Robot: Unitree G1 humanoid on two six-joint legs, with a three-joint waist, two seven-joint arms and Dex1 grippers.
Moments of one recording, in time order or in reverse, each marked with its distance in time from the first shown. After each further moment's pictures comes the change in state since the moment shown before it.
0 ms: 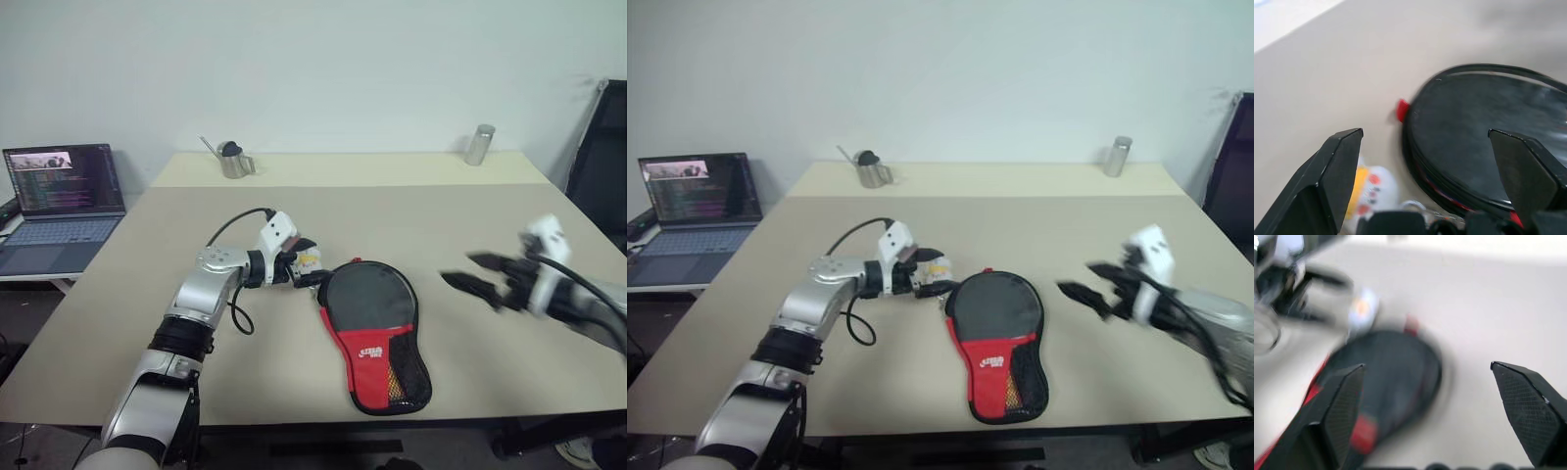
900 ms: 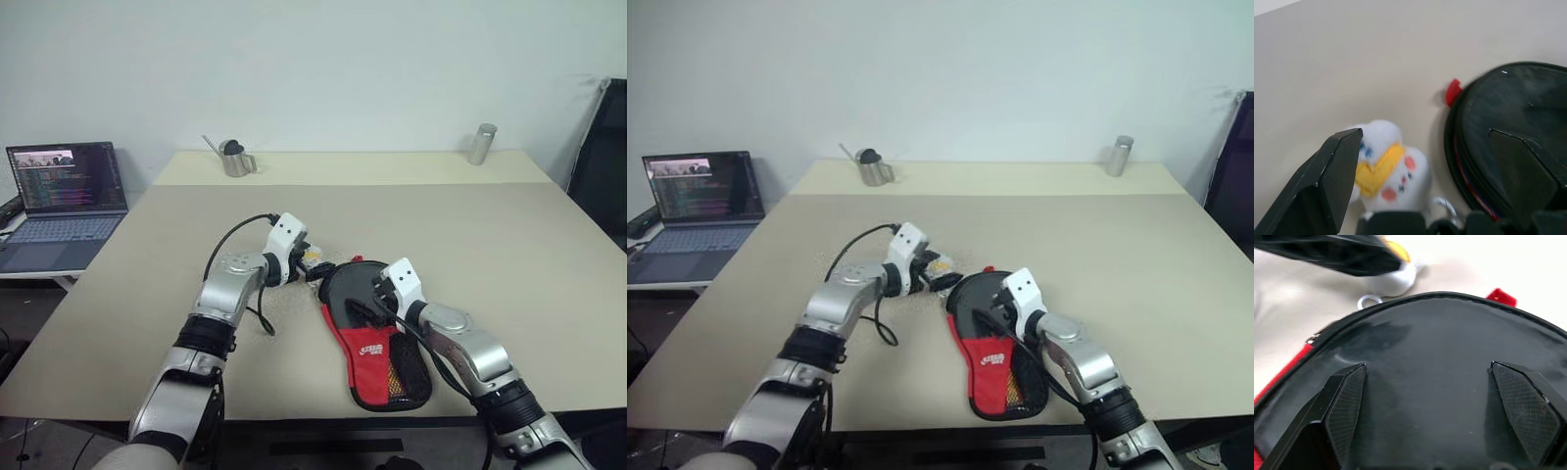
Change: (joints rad) left arm -0.036 -0.137 0.028 0.055 0.069 0.198 0.292; right arm -0.075 0.542 0.303 0.380 -0.641 -0.264 0.098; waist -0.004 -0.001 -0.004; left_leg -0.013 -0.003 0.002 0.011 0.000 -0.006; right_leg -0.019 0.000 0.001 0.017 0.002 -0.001
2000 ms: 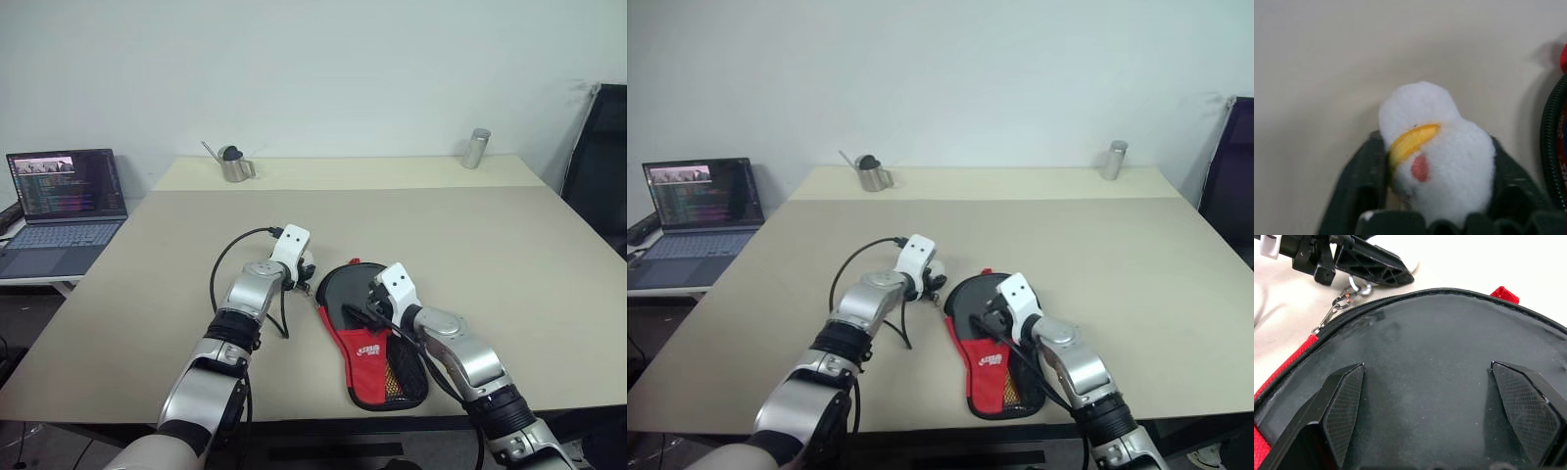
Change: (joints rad) left arm -0.043 -0.096 0.006 0.150 0.121 0.121 0.310; right arm 0.024 0.049 -0.017 -0.005 -0.110 0.009 0.015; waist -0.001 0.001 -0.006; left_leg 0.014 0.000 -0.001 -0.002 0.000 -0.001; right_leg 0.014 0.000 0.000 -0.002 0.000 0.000
